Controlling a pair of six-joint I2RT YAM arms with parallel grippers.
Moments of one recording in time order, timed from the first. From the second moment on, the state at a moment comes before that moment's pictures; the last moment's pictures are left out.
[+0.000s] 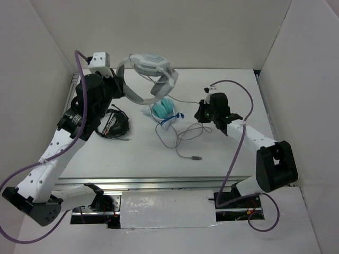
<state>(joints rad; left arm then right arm) -0.48 1.13 1.40 -0.38 -0.34 -0.27 0.29 1.46 0.93 -0.07 -0.15 0.29</state>
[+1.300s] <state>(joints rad) -0.29 1.47 1.40 -0.58 -0.57 -0.32 1.04 1.11 1.24 -0.34 0.54 0.00</state>
